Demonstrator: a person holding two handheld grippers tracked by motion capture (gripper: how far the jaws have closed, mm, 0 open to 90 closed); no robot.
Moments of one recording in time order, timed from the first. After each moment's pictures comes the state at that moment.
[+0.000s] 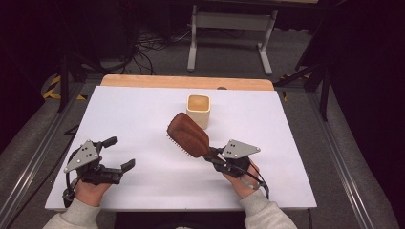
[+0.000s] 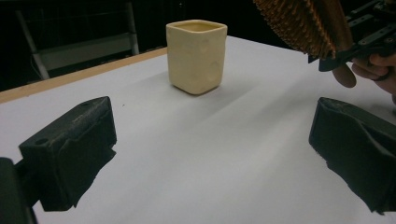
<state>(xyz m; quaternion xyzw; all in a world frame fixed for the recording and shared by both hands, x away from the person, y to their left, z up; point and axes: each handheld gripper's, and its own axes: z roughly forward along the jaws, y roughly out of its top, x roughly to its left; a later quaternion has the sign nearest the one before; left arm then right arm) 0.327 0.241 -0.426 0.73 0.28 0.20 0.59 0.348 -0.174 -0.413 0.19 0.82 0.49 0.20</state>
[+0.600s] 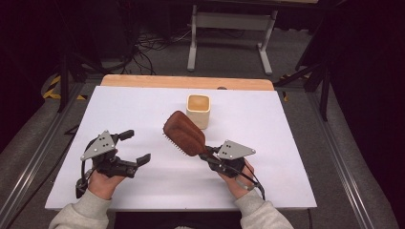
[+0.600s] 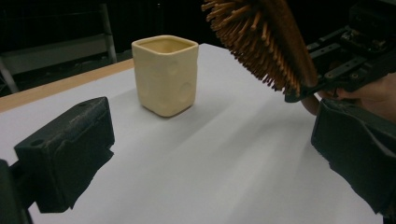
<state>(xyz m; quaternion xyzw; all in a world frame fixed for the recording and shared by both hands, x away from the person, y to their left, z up) 0.343 0.199 -0.402 0.74 0.26 0.17 0.60 0.349 -0.162 -0.418 0.19 0.81 0.51 0.22</state>
